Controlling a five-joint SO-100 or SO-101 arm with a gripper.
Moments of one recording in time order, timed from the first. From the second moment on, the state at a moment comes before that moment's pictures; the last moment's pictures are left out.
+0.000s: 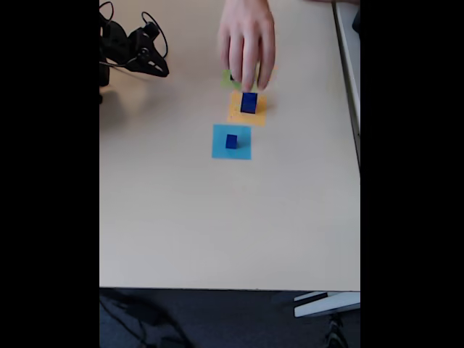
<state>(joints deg) -2.4 192.4 181.9 55.5 -2.1</state>
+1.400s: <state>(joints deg) -2.4 192.4 181.9 53.0 -10.9</state>
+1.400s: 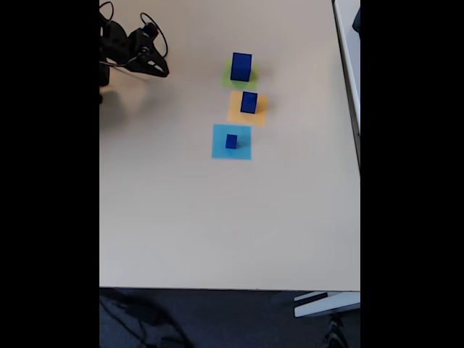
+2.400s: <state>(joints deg) 6.0 148.2 155.3 22.8 41.2</state>
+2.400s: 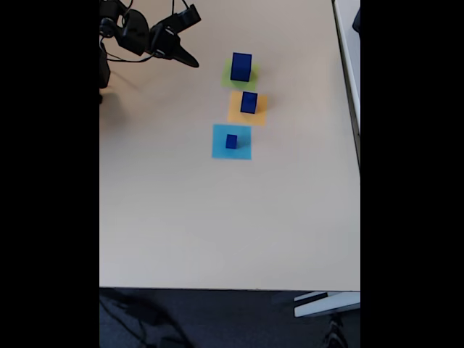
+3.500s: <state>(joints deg) 14.4 110.7 132.5 18.3 61.3</state>
